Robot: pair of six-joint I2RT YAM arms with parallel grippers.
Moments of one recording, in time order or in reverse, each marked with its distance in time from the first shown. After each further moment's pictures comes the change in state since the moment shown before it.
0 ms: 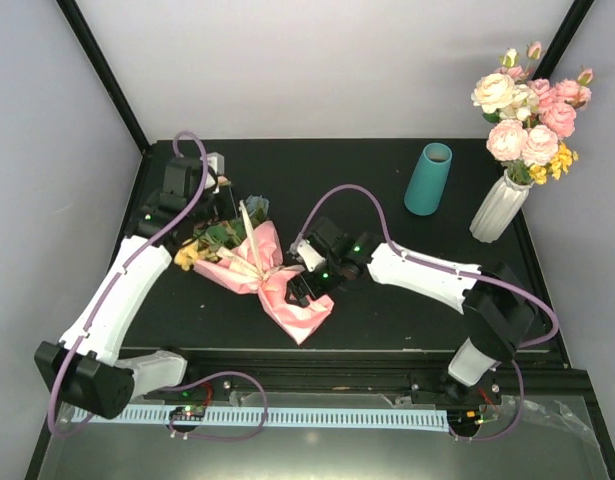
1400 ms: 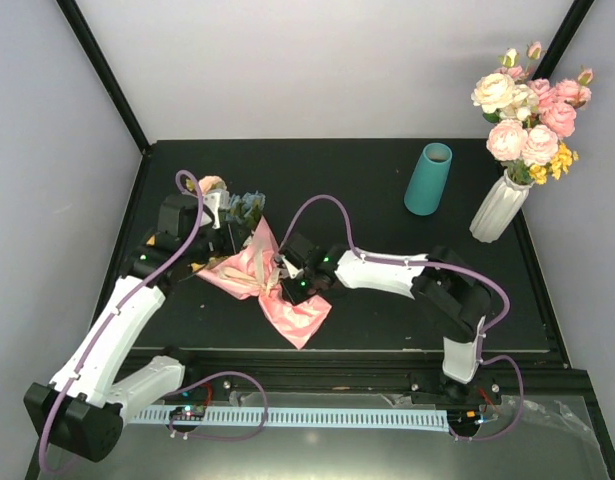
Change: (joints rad) left arm 0.008 -0.198 -0.255 0.084 0.246 -0.040; right arm 0.068 0.251 0.093 0.132 0.196 0.100
